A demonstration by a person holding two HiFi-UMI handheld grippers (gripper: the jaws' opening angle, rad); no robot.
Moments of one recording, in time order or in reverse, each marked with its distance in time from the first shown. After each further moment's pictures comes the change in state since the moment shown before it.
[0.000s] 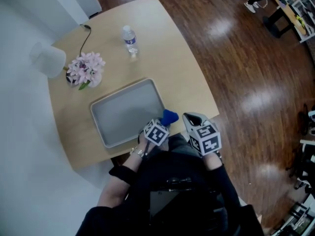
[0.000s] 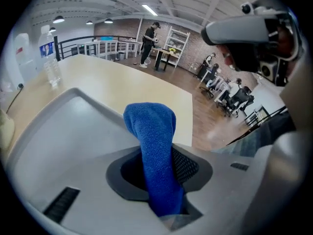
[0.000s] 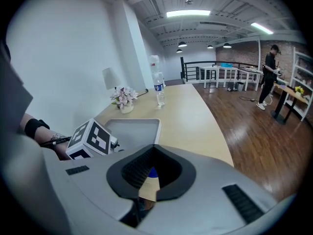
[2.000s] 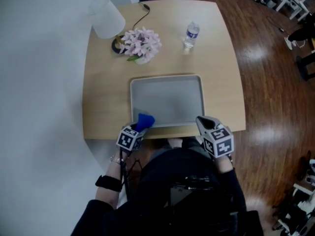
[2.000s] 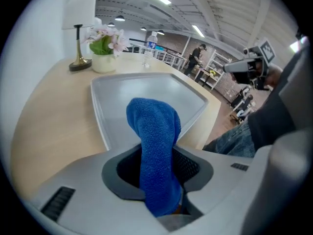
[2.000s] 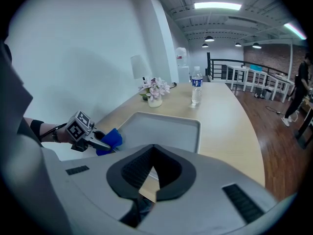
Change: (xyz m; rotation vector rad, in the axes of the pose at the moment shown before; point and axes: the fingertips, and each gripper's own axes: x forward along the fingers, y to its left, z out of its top) left arm -0.154 0.106 -0.232 -0.455 -0.188 0.230; right arm 0.040 0.118 0.007 -0.192 0.081 0.191
